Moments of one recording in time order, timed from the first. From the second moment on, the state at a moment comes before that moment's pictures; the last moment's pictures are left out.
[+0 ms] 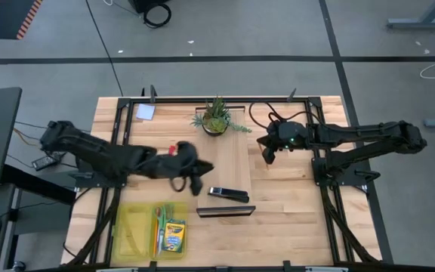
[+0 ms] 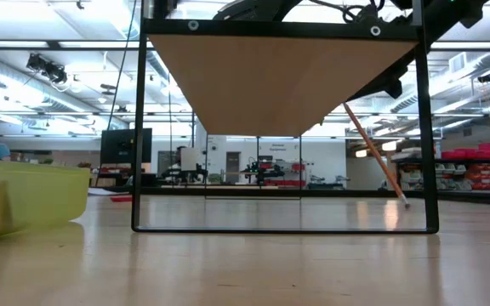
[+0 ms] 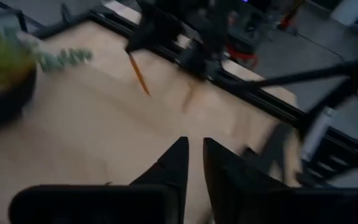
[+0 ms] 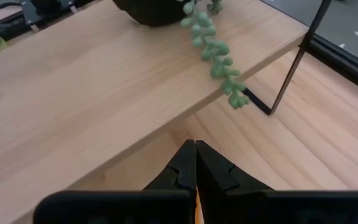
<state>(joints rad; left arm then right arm) -0.30 1.37 1.14 -0.23 -0.48 -0.60 -0.09 1.00 0.71 -0.37 0.25 0.41</state>
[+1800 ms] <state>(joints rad) 0.02 2.02 1.68 -0.19 -0.08 -0.14 0.07 0.93 0.70 -0.38 0.24 0.48</state>
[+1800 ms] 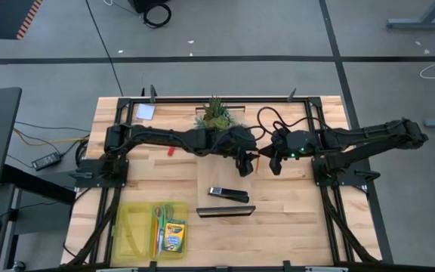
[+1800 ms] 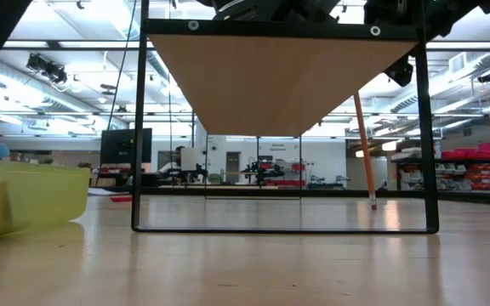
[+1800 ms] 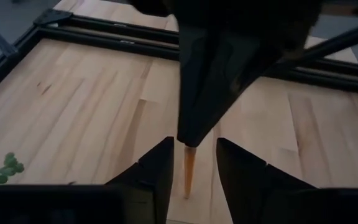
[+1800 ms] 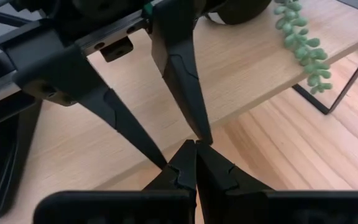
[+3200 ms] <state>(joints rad) 0.00 2.02 1.68 -0.20 -0.08 -0.11 0.11 0.93 0.70 -0.31 0.24 0.47</state>
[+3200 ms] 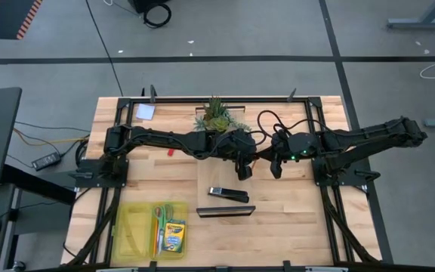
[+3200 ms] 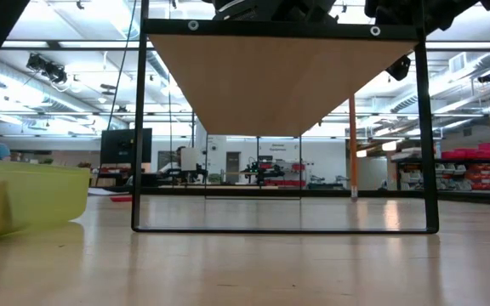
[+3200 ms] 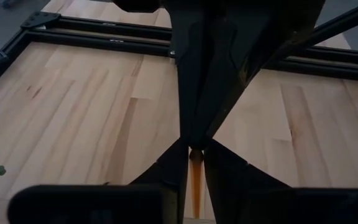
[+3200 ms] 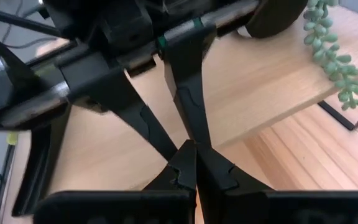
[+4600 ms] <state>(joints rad) 0.00 1.98 1.83 -0.27 -0.08 -0.07 0.10 0.61 0.71 -0.32 0.30 0.52</state>
